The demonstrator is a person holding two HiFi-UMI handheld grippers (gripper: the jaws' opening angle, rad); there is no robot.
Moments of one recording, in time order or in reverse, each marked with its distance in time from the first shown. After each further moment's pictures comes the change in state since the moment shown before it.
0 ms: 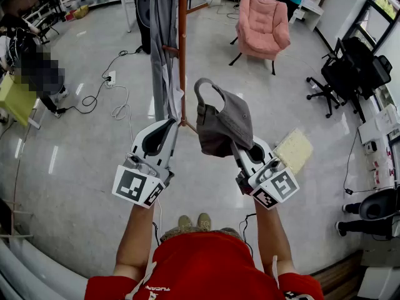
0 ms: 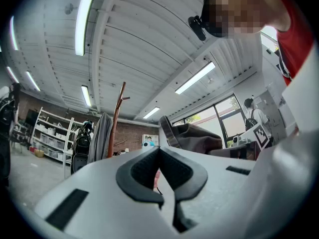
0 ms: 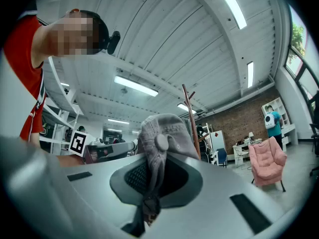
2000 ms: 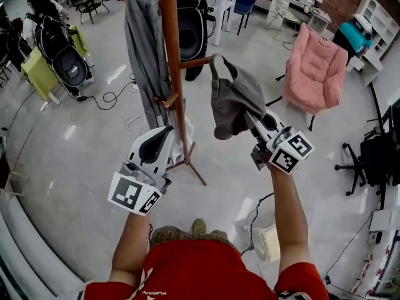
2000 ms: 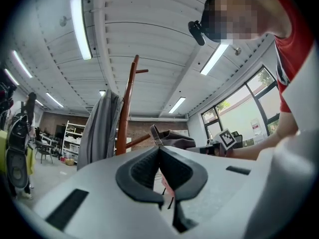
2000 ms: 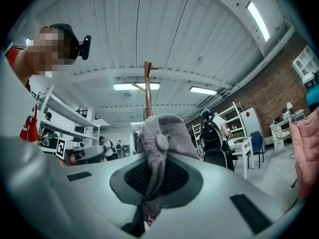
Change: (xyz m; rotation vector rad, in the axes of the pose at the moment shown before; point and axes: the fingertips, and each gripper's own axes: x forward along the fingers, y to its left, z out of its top) left arm 0.294 0.146 -0.053 0.097 0.049 0.349; right arm 0.272 -0.400 -0.023 0.195 0.083 0.413
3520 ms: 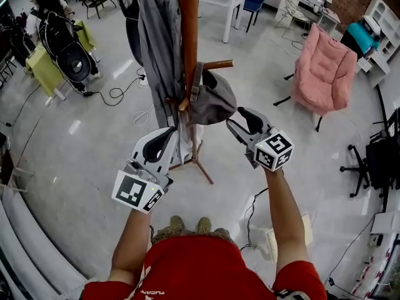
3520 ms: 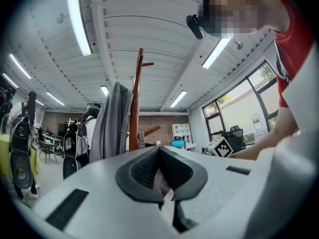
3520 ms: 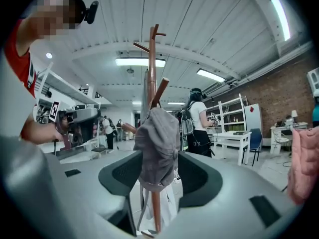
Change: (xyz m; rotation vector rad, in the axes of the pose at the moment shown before) left arm -0.008 0.039 -0.024 0.017 0.075 0.017; right arm 0.064 -0.007 -0.104 -0.106 0.222 0.013
